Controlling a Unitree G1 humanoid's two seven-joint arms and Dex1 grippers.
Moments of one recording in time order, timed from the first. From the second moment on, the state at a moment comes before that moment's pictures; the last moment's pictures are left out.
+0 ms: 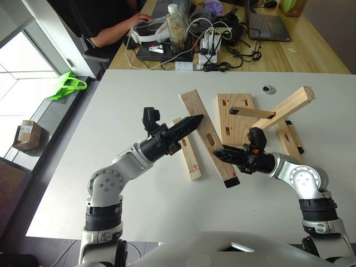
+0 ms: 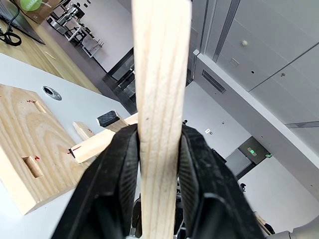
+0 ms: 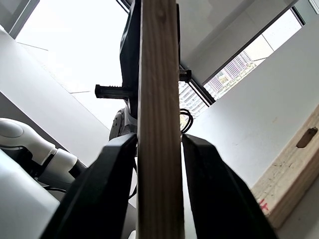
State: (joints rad) left arm -0.08 0.31 0.11 -0.32 -1.33 0.84 -0.47; right arm -0.13 -0.35 0.06 -0.10 0.92 0.89 1.07
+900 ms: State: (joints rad) left arm -0.08 0.31 0.12 -0.34 -1.33 0.86 -0.46; right arm -0.14 -0.36 0.07 -0.10 0.92 0.89 1.08
